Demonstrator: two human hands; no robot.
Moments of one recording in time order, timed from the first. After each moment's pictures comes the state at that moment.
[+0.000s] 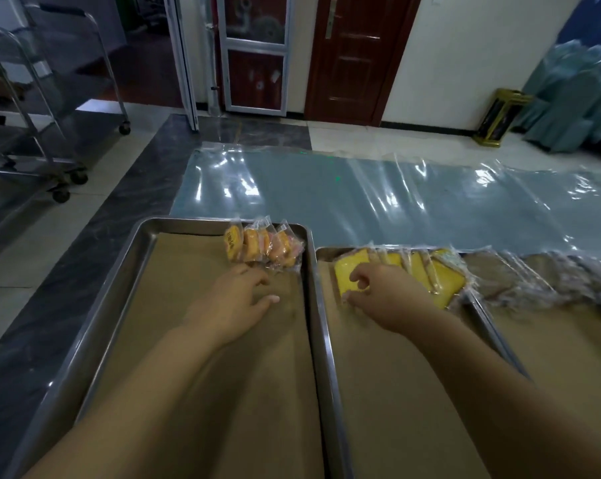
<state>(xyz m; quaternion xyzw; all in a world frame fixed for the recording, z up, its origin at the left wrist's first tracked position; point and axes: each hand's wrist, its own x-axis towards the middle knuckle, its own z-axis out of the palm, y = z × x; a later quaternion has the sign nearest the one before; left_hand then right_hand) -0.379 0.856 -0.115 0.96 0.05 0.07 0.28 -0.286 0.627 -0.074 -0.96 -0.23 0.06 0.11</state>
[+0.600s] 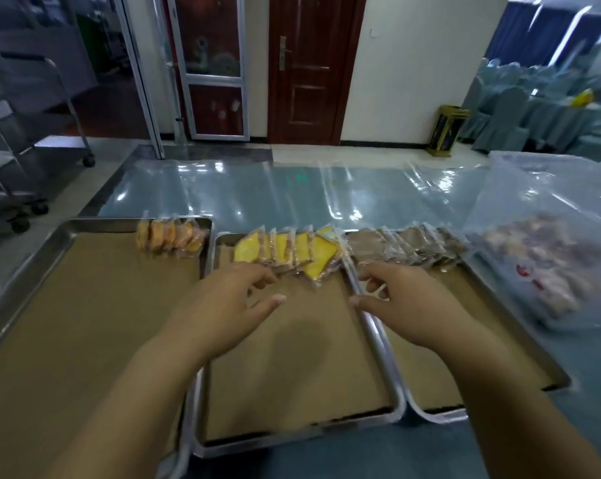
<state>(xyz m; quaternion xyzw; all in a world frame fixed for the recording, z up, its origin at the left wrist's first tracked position) -0.447 0.593 -0.029 0.96 -0.03 0.14 0.26 -0.366 0.350 -0.013 -0.96 -0.24 -0.01 0.17</state>
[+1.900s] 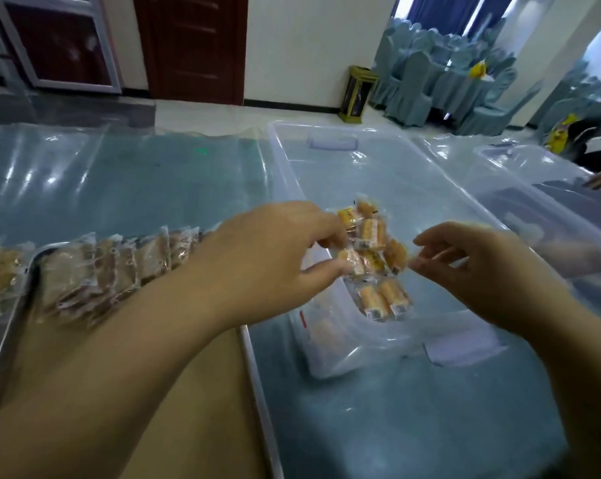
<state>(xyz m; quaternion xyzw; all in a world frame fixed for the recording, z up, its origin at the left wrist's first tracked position) -0.132 0.100 0.036 0.91 -0.28 0.13 0.28 -0.113 -0.150 0.051 -0.98 -0.13 -0.07 0.15</state>
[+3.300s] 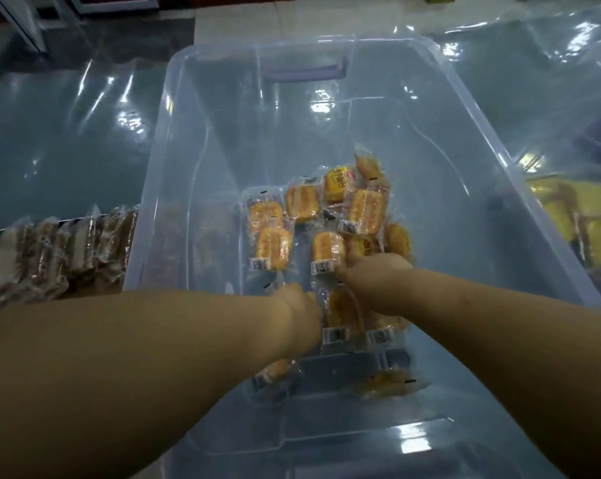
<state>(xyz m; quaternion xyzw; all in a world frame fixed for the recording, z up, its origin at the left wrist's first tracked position) 0.019 -0.084 -0.098 0.77 -0.40 -0.35 -0.34 0.085 -0.205 -0.108 -0.87 -0.38 0.29 -0.15</state>
